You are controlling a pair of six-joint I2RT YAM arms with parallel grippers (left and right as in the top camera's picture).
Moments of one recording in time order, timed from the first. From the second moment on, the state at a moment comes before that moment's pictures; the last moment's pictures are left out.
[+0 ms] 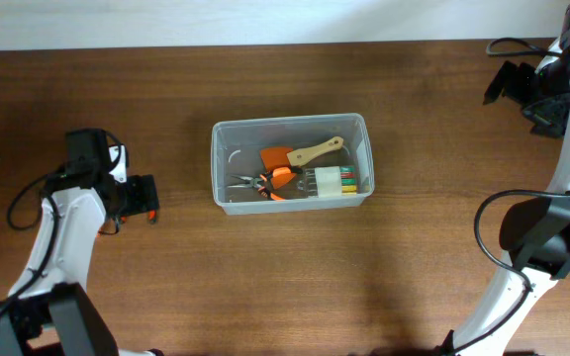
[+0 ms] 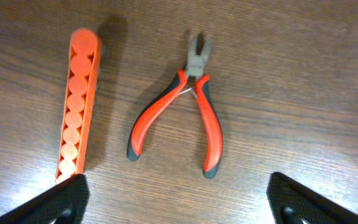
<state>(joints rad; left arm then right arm) 0.21 1.60 1.07 -0.72 -0.03 0.00 -0.34 2.21 2.45 -1.61 -0.10 0.26</state>
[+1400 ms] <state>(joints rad) 0.19 1.89 1.12 -0.62 -0.04 -0.26 -0.34 2.21 2.45 -1.65 -0.21 0.26</state>
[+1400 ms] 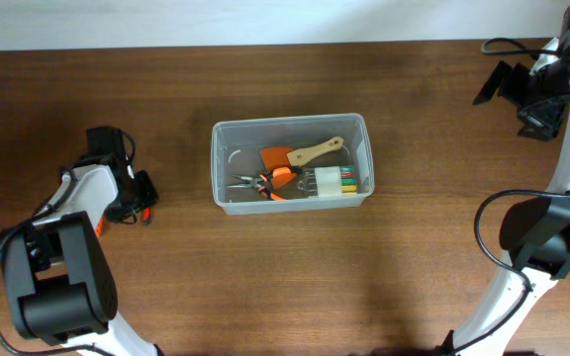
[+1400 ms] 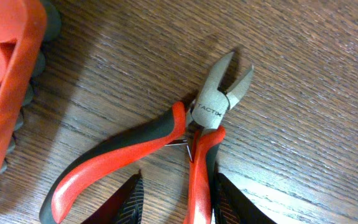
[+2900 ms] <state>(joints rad) -0.32 1.97 2.03 -1.28 0.16 0.70 -0.34 2.21 2.45 -1.67 -0.23 0.26</state>
